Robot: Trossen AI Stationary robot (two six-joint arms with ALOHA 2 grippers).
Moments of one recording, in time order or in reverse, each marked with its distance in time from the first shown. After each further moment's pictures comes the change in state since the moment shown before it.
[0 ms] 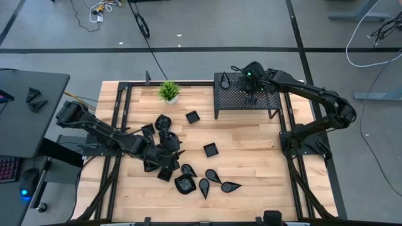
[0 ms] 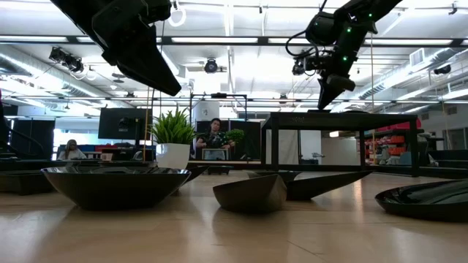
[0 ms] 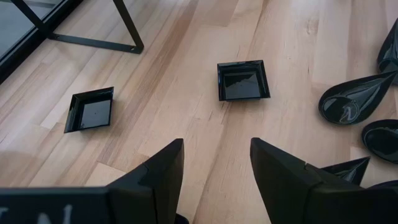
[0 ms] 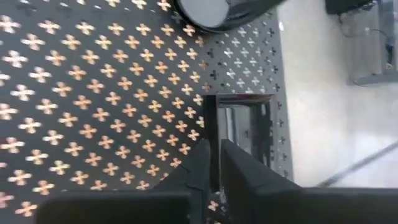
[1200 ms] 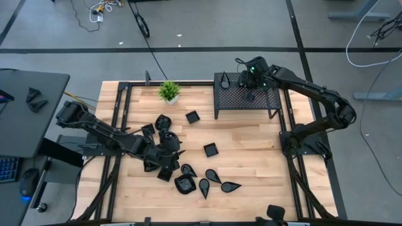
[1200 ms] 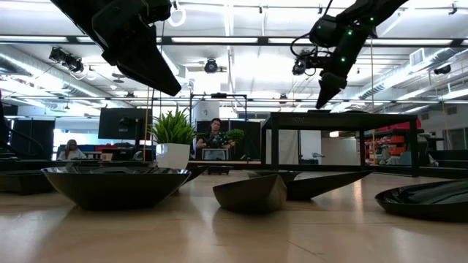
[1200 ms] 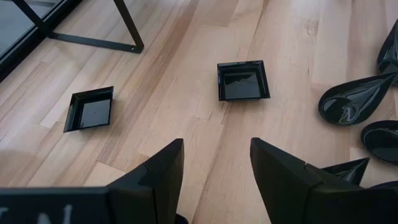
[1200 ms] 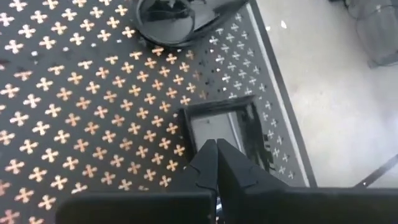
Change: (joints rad) left arm 0.000 0.000 0.000 0.000 0.000 -0.006; right arm -0.080 0.000 0.000 0.053 -0.116 0.123
